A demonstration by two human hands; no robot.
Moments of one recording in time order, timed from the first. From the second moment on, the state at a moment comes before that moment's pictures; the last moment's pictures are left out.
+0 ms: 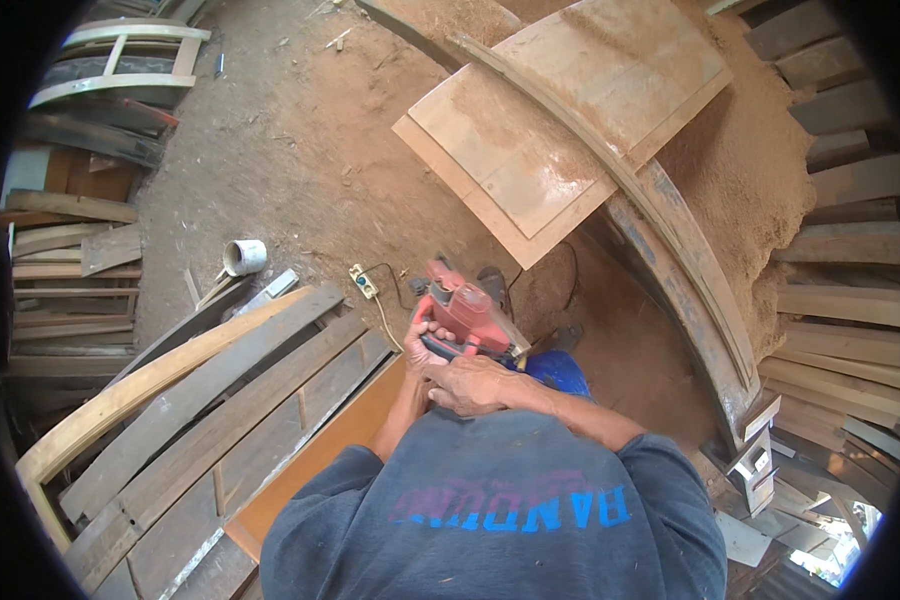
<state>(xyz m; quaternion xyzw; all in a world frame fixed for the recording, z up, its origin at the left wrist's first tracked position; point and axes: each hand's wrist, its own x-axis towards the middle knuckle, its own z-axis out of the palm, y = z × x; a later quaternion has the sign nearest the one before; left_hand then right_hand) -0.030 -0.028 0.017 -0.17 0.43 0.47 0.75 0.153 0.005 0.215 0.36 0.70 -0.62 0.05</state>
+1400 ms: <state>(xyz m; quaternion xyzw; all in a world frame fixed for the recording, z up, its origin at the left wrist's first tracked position) 0.063 -0.037 -0.008 0.00 0.59 0.32 0.74 0.743 -0.440 0.011 0.99 0.01 -0.10 -0.07</state>
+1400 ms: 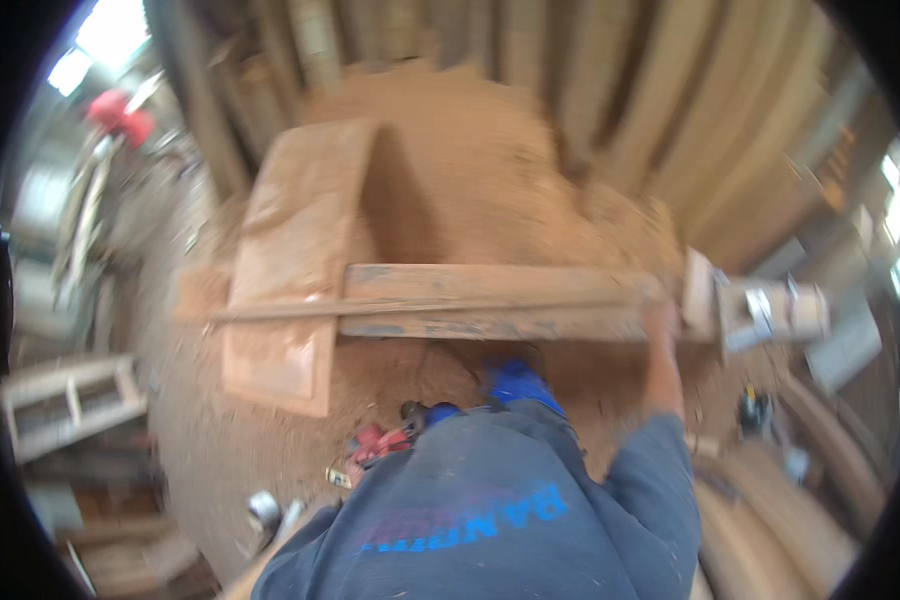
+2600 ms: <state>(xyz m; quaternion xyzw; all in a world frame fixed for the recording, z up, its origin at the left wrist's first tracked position) 0.035 -0.217 -0.155 -0.45 0.45 0.60 0.48 0.621 0.004 0.129 0.61 0.31 -0.49 -0.54</state>
